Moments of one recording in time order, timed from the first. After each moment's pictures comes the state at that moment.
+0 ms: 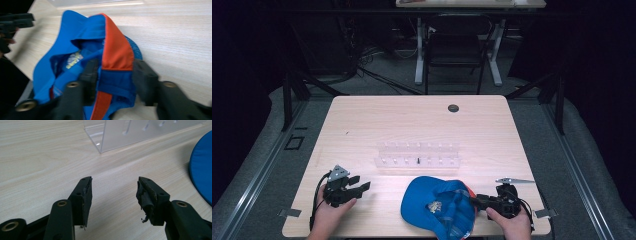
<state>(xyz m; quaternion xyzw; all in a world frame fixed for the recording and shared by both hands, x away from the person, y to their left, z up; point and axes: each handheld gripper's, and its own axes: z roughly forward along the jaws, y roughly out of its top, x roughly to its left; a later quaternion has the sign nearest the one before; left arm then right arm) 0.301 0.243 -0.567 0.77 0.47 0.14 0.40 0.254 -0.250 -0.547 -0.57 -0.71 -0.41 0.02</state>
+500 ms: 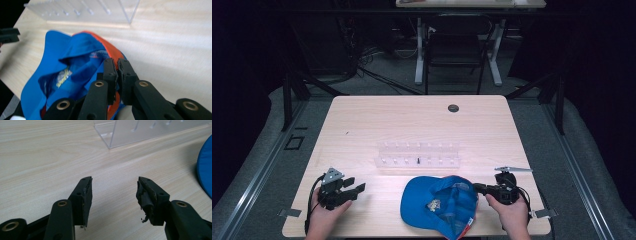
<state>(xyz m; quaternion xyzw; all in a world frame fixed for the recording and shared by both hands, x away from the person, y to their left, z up) 0.293 0.255 -0.567 0.77 0.48 0.15 0.40 0.284 -0.251 -0.534 -0.58 -0.71 -0.41 -0.01</state>
